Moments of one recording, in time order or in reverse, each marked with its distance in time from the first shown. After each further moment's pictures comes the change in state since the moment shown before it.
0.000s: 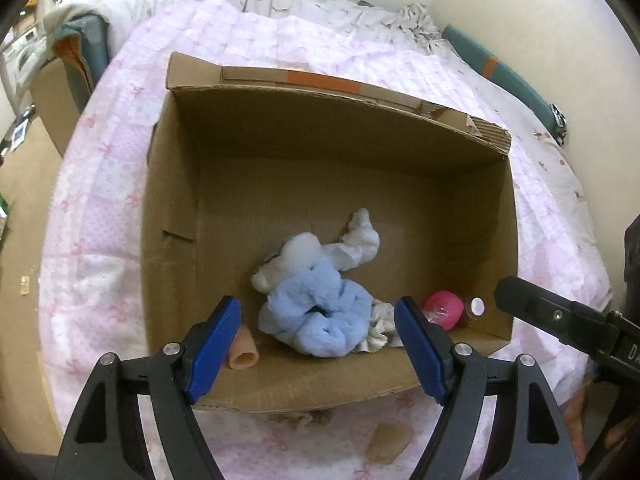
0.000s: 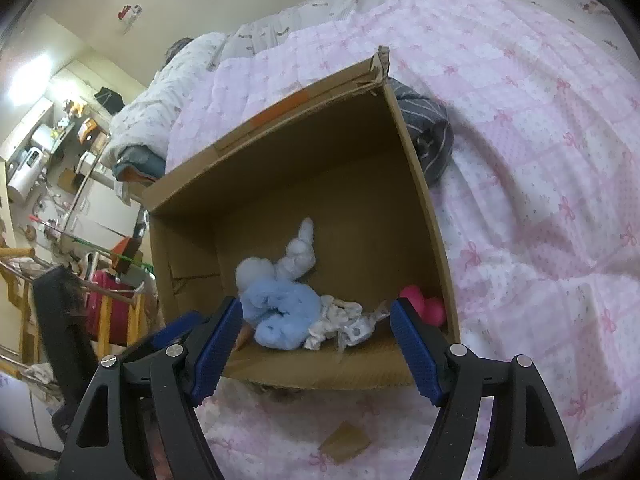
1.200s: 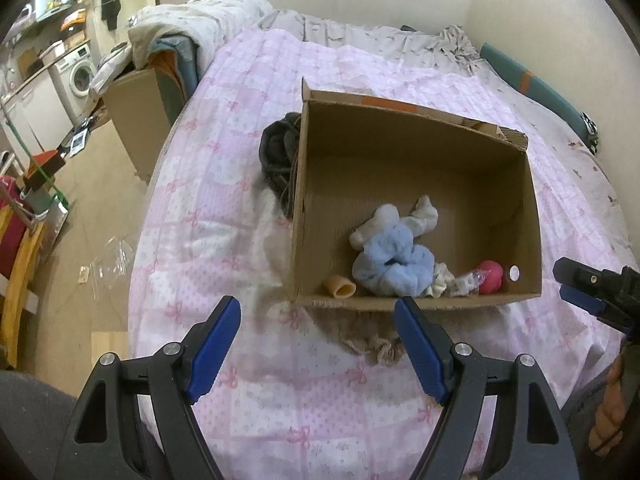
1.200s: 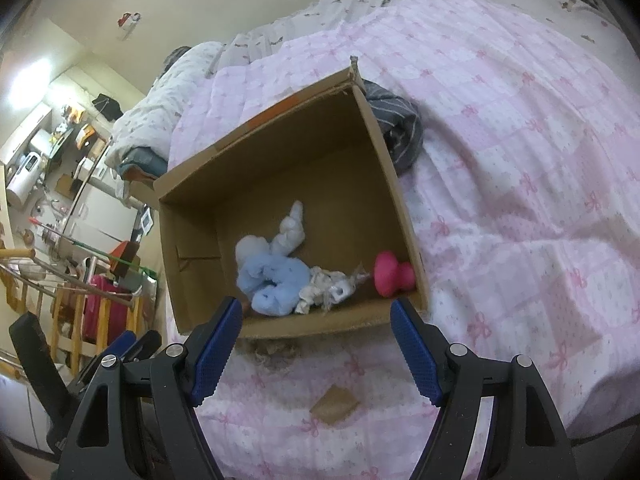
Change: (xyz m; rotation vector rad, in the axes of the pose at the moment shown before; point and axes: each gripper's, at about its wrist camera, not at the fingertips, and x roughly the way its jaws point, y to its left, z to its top) left arm -0.084 0.033 -0.058 -0.030 -0.095 0.204; right arm -0.040 -0.008 -0.036 0.018 -0.034 -0.022
